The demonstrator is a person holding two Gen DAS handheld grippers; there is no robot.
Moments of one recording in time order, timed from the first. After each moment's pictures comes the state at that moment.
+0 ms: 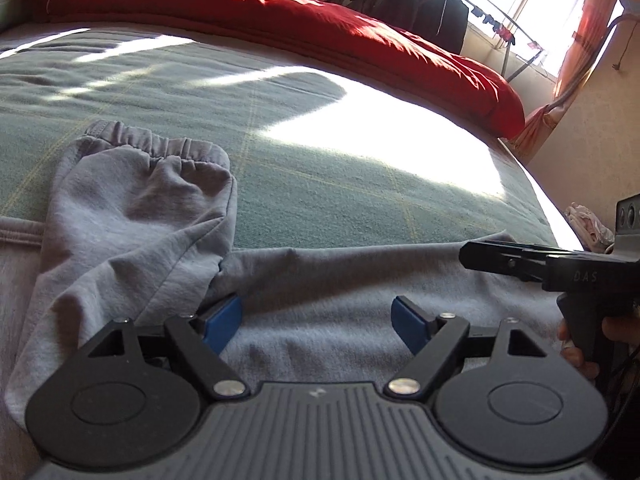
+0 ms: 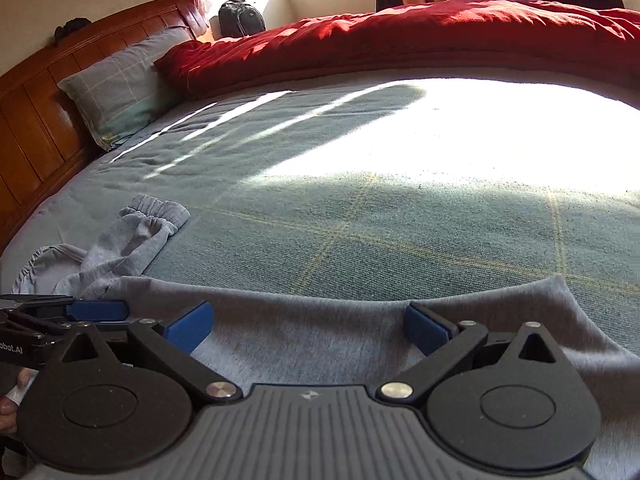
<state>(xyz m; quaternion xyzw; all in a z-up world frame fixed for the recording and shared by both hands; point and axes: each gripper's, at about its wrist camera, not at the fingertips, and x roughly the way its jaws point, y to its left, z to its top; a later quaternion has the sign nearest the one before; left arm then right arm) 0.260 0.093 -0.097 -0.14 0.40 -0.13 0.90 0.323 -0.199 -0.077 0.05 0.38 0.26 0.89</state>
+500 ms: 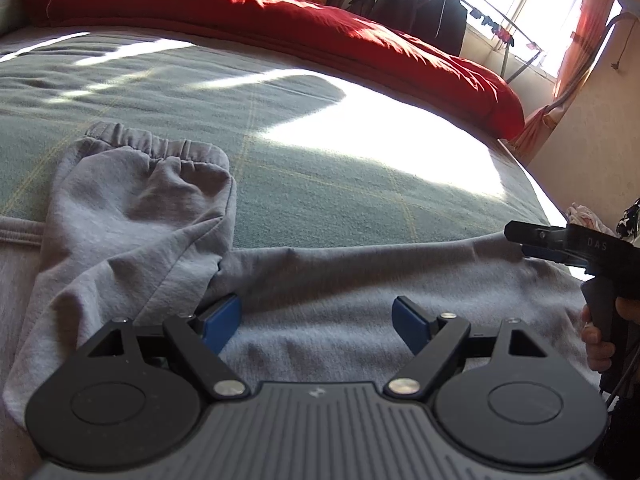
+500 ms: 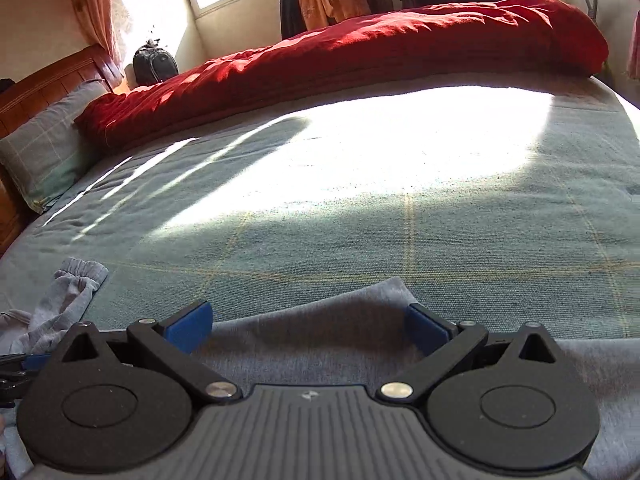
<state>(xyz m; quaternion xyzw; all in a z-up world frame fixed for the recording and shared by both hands) 0.260 0.090 -0.098 -0.14 0.39 -0.12 0.90 0.328 -0.255 -0.076 0.09 0.37 0.16 0.91</state>
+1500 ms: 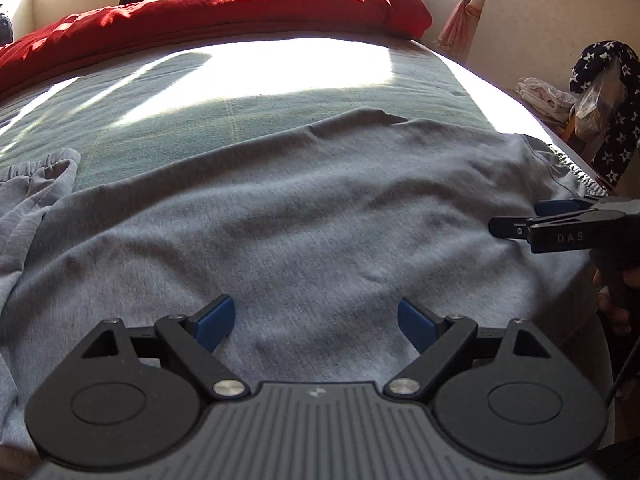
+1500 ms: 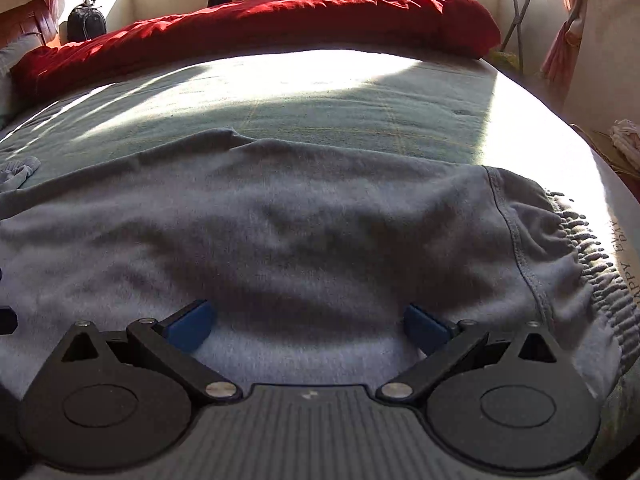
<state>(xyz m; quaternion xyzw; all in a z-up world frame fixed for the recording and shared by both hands) 0.174 -0.036 -0.091 0.04 0.41 -0.20 0.89 0.185 -0.335 -0.106 0.01 0.39 0.02 0.92</state>
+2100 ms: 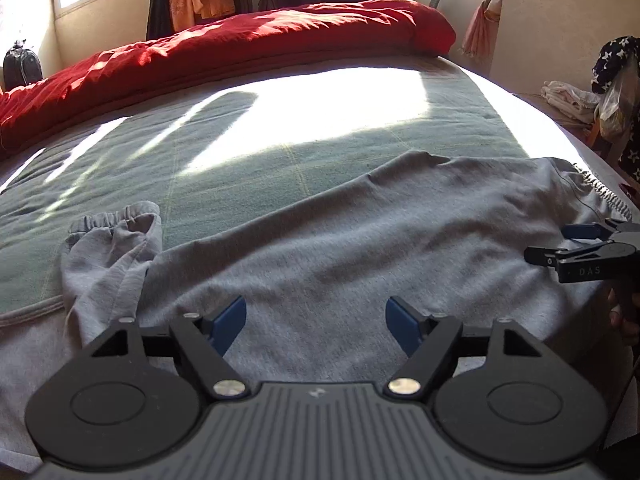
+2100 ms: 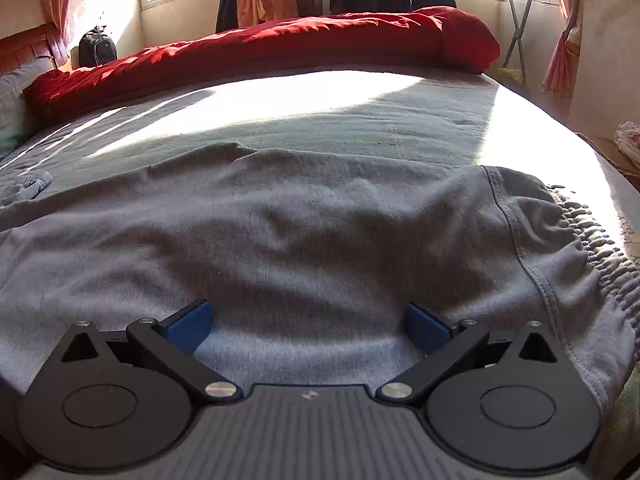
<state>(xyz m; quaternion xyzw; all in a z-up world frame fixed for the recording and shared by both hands) 0.200 0.007 -0.020 0.10 0.39 -0.13 0.91 0.176 -0.339 -0.108 0.02 0.36 0.03 0.93</state>
